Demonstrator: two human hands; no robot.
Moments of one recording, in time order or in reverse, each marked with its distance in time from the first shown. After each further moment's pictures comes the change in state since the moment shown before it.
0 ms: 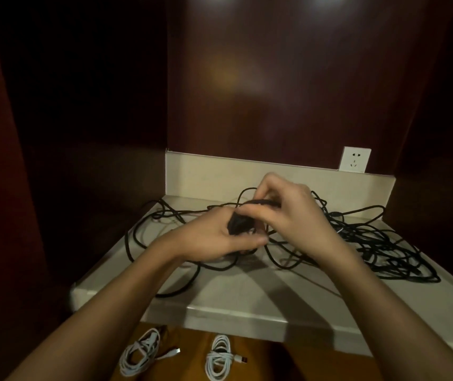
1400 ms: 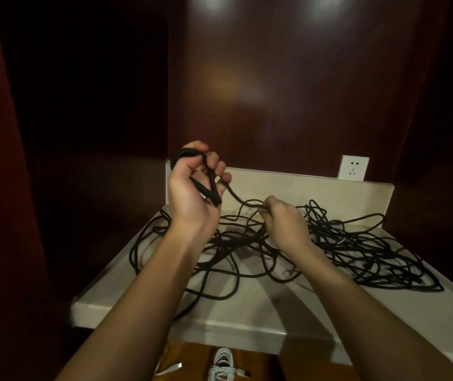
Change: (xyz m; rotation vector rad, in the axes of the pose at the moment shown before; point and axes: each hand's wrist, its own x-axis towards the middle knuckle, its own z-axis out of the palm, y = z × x) left_hand 0.030 0.031 -0.024 -1.351 0.782 0.343; right_hand 0.019 0.087 0.042 -0.568 0.004 0.361
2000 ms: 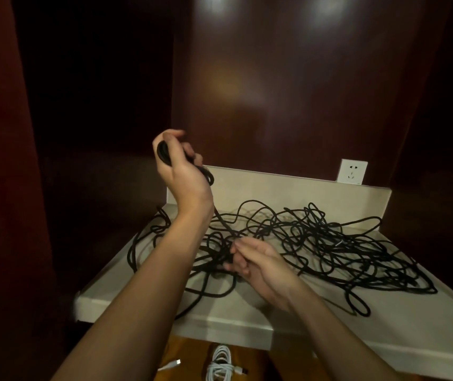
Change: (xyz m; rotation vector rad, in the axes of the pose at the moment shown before) left_hand 0.027 0.003 -0.003 0.281 0.322 0.496; right_hand -0.081 -0.045 -0.001 1.594 -0.563 0.235
